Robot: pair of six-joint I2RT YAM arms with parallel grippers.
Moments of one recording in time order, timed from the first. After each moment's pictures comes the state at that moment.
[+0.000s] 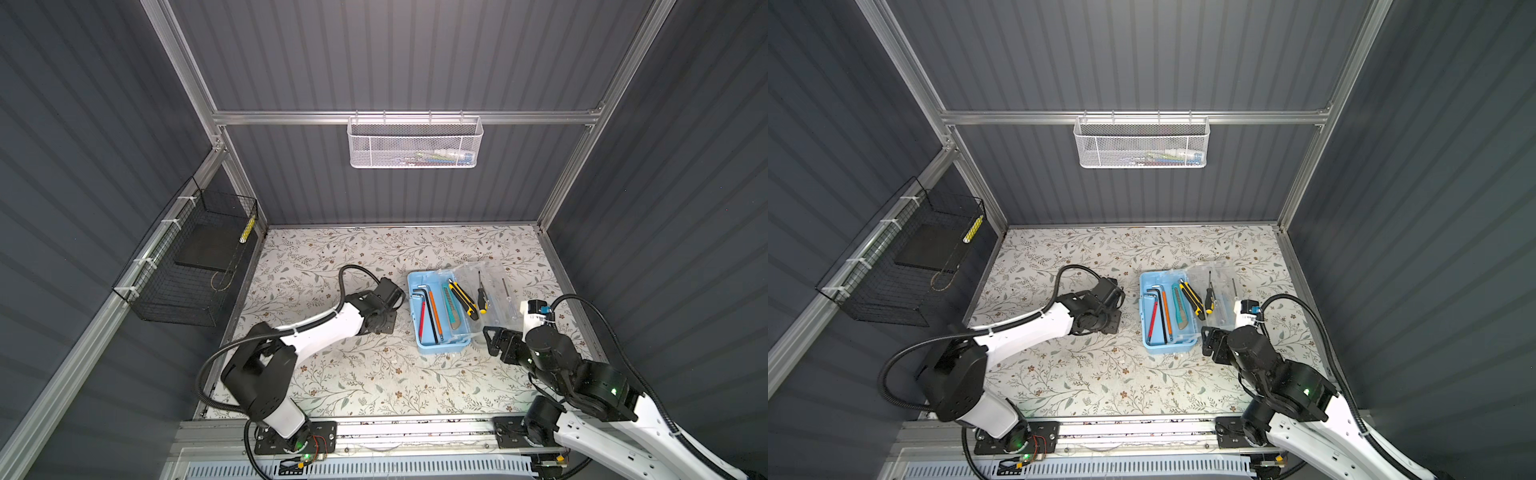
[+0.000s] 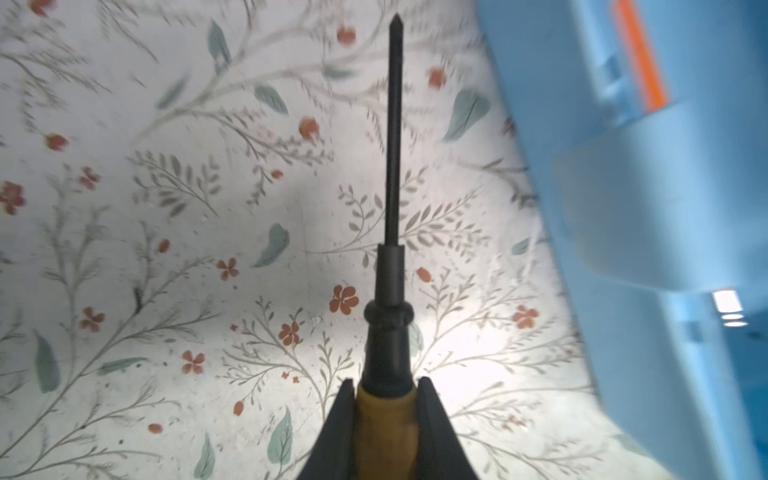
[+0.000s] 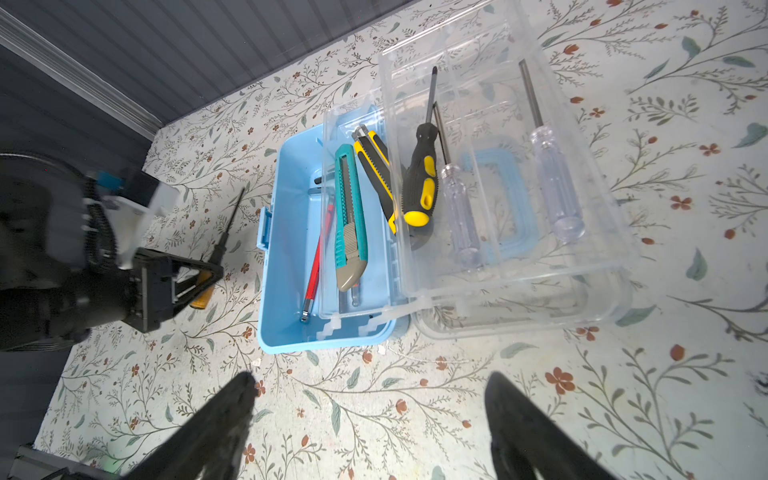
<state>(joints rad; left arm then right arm) -0.77 1.53 1.05 -0.58 -0.18 -0.43 0.83 0.49 0.73 -0.89 0.39 0.81</state>
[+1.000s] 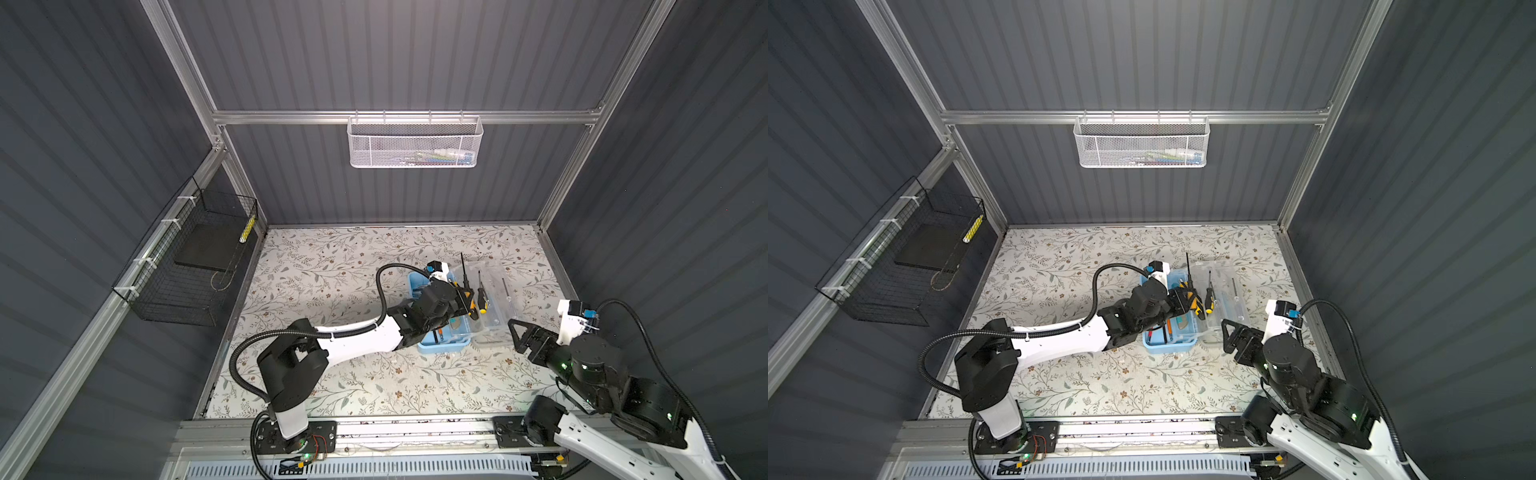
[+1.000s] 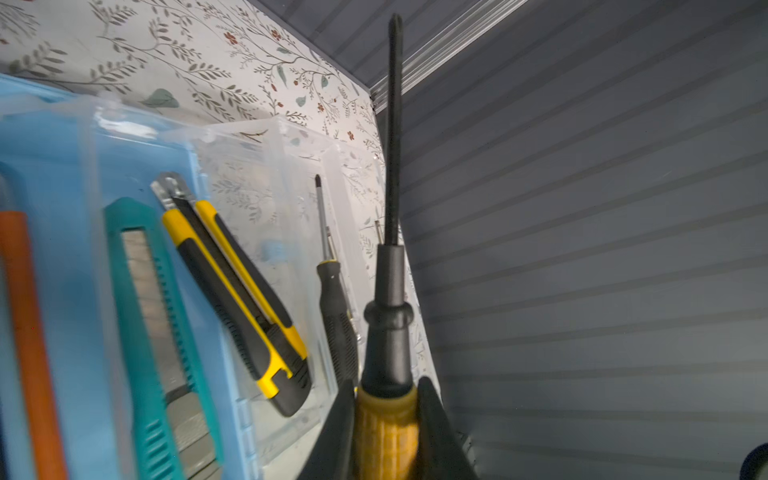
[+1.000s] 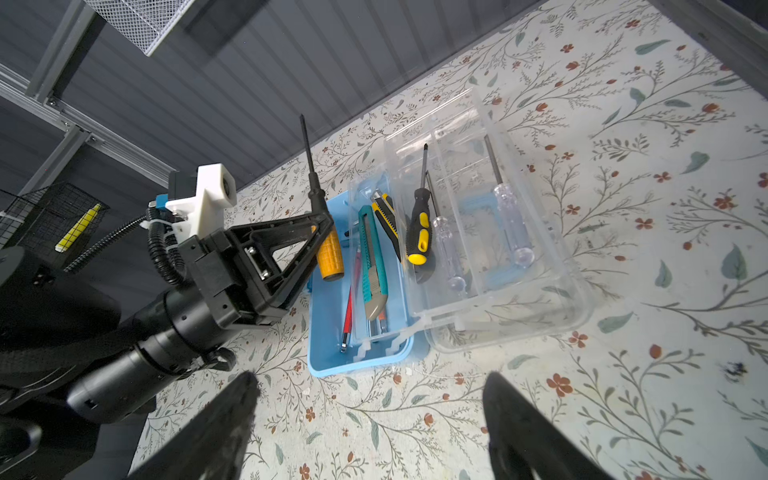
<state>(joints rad) -1.08 1.79 1.25 0.23 -0.13 -1.05 0.83 0.38 0.89 -1.01 0.45 0.88</state>
